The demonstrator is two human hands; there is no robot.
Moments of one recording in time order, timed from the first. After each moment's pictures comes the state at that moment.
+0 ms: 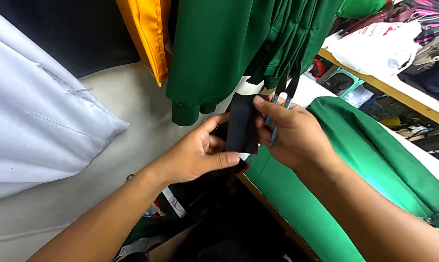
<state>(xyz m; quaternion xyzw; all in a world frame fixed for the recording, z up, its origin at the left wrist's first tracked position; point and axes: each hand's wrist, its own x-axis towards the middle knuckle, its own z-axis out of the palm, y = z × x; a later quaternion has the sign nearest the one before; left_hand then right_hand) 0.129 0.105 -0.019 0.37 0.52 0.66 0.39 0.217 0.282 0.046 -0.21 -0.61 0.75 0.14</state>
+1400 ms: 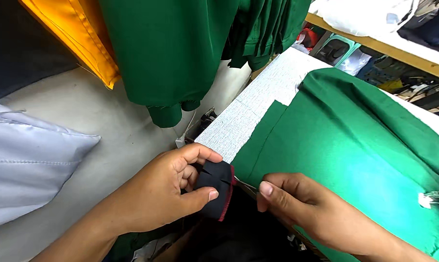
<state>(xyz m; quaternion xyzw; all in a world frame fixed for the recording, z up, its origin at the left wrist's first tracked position) 0.135 0.091 -0.024 0.42 0.62 0.53 0.40 0.330 0.306 -0.009 -0.12 -0.74 0.65 -0.10</state>
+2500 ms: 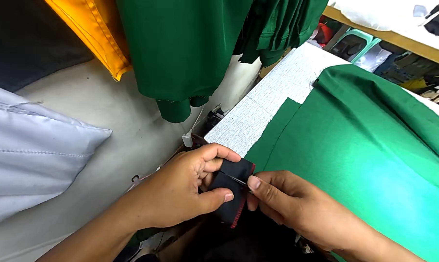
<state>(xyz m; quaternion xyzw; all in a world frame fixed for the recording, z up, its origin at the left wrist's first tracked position) 0.137 0.095 -0.031 0.44 0.60 0.52 0.42 0.302 0.284 -0.012 -0.15 -0.69 0.70 -0.14</state>
